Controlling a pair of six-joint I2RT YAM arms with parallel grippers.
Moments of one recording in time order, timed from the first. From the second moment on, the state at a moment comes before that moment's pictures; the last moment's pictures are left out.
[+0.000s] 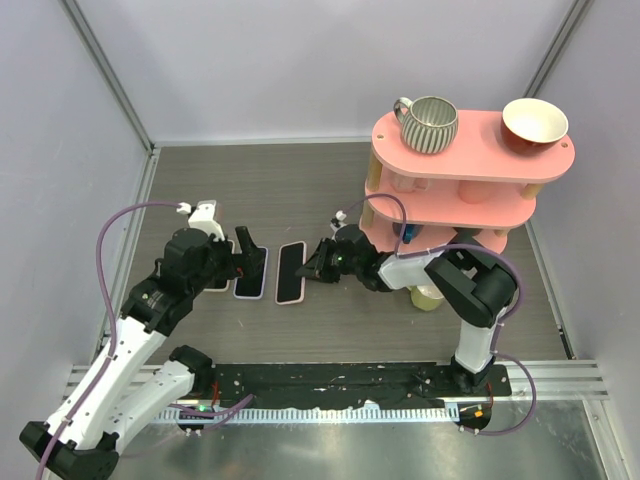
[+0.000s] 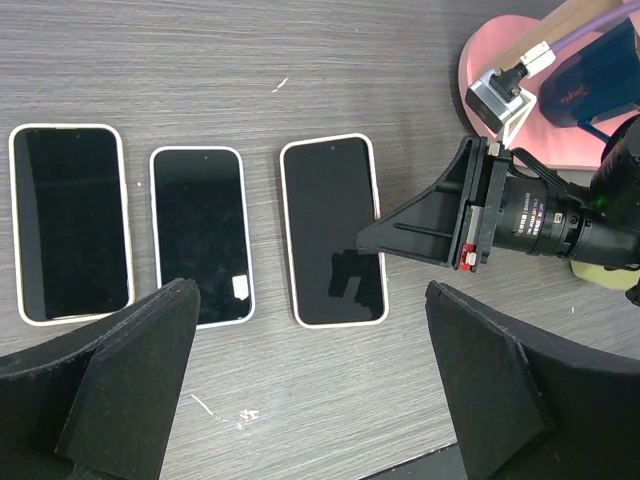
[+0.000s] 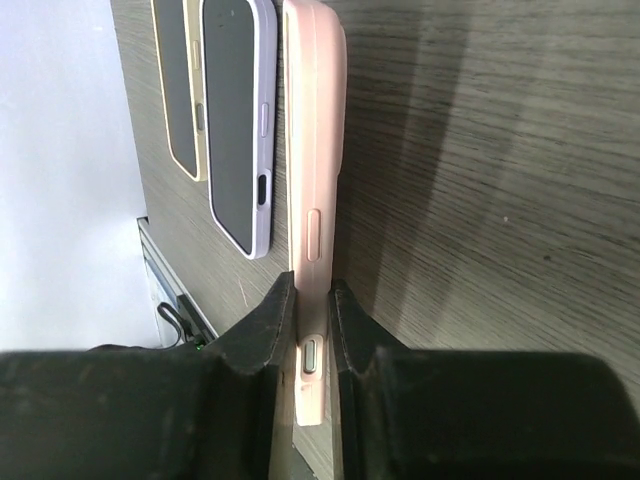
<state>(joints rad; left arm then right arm) -0.47 0.72 0.82 -0.60 -0.09 -0.45 0.78 1.83 0.82 0.44 -0.29 1.06</state>
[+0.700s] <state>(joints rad) -0.47 0.72 0.82 -0.61 -0.10 -0.44 0.78 1.81 0.86 0.31 -0.22 1.05</state>
